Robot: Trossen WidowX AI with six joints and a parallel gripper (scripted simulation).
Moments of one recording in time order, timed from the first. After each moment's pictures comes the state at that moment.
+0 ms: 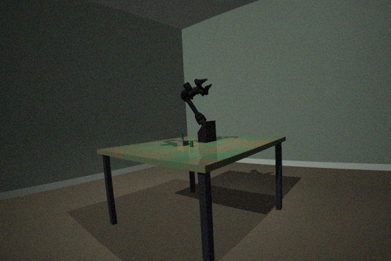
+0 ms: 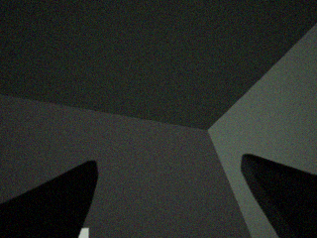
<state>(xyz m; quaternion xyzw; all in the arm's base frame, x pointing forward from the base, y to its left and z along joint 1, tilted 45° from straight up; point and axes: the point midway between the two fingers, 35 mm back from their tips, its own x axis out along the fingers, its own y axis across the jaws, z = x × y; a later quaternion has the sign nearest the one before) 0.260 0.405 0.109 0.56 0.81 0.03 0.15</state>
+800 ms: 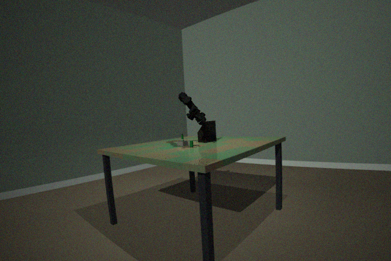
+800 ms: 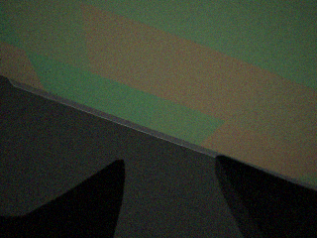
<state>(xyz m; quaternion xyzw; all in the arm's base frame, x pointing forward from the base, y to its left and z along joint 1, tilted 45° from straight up) 0.355 0.206 -0.095 0.44 0.56 -0.39 0.59</state>
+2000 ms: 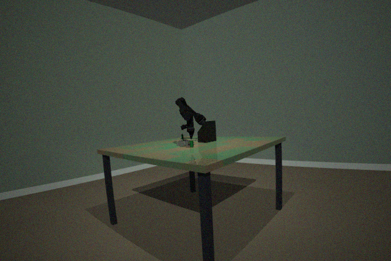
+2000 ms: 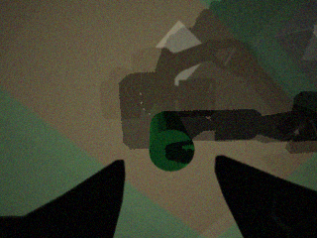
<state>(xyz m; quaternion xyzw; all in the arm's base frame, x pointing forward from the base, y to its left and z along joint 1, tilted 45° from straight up) 0.338 0.018 -0.110 0.02 0.50 -0.52 0.69</state>
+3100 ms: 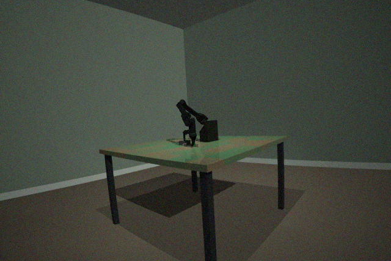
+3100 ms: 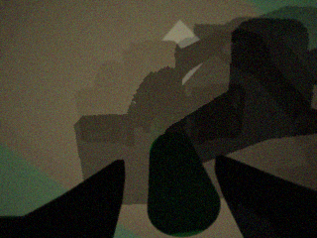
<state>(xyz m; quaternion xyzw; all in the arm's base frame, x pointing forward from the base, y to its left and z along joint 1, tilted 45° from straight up) 0.337 -0.019 -0.145 0.02 0.50 -0.52 0.69</state>
